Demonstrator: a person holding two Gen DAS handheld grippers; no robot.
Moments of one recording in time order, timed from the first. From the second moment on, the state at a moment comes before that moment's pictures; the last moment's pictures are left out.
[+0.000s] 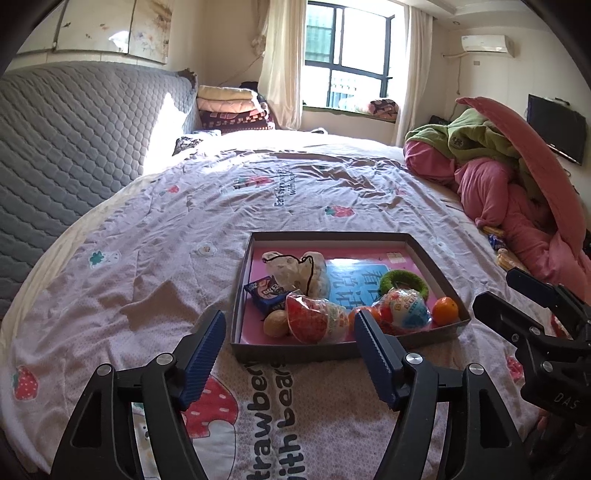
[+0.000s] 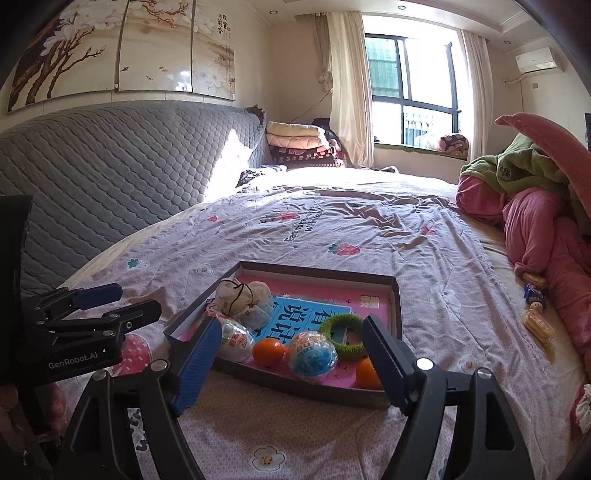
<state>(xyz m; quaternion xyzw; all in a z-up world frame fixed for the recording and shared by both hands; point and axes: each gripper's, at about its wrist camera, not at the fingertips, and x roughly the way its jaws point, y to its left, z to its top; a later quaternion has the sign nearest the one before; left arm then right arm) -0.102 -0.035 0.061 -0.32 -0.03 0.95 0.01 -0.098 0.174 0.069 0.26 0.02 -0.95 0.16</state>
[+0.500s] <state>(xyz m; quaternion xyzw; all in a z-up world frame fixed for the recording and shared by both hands) -0.077 -0.025 0.050 -0.31 -0.02 0.95 0.00 -0.075 0.173 0.058 0.27 0.01 -0.95 0.13</state>
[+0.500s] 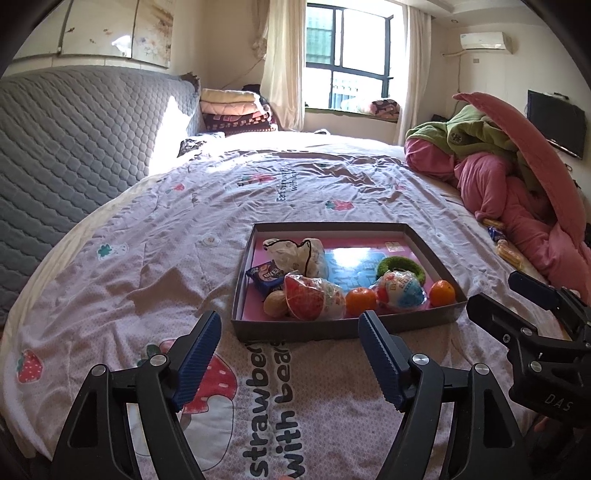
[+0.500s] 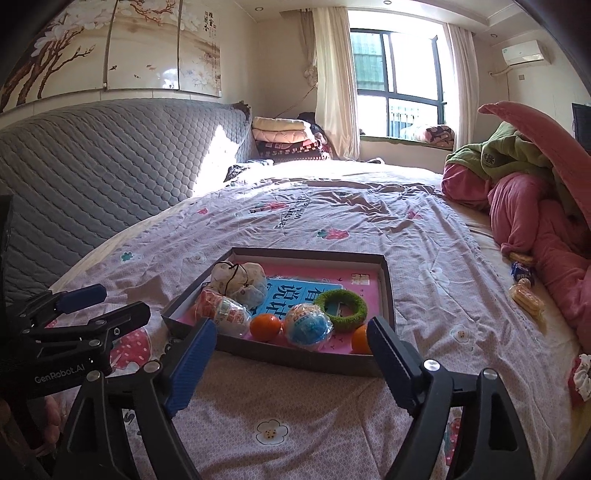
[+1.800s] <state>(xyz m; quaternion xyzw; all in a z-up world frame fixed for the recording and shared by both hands) -0.072 -0.015 -0.032 -0.35 0.01 0.94 -0.02 -0.058 0.182 -0.033 0.34 -0.01 -0.94 0.07</state>
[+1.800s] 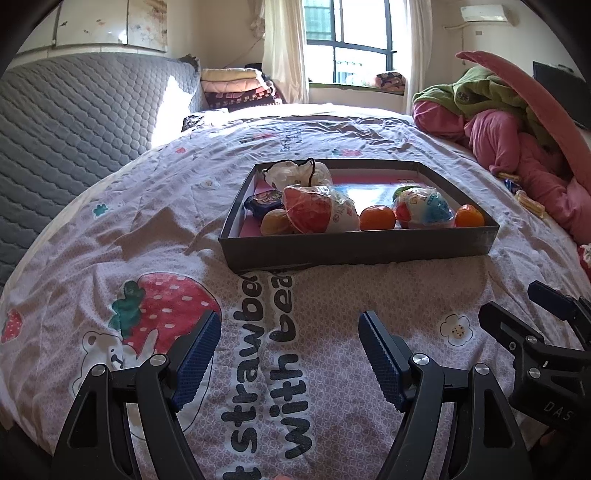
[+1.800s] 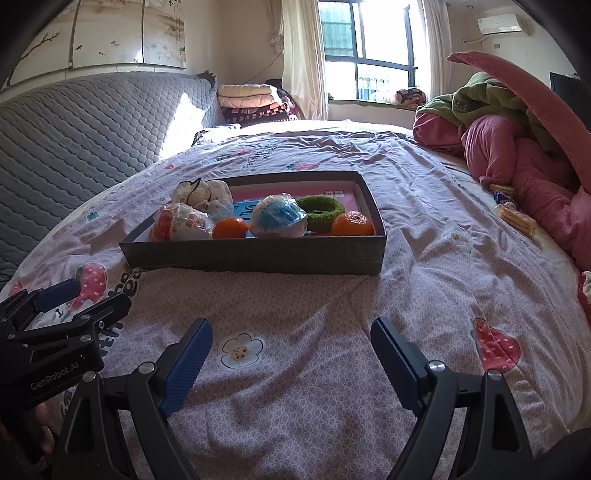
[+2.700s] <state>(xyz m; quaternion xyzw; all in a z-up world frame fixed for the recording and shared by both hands) -0.073 -0.016 -0.034 -0.35 0.01 0.93 -0.02 -0.055 0.178 -0.034 0.34 0.01 -0.94 0.07</state>
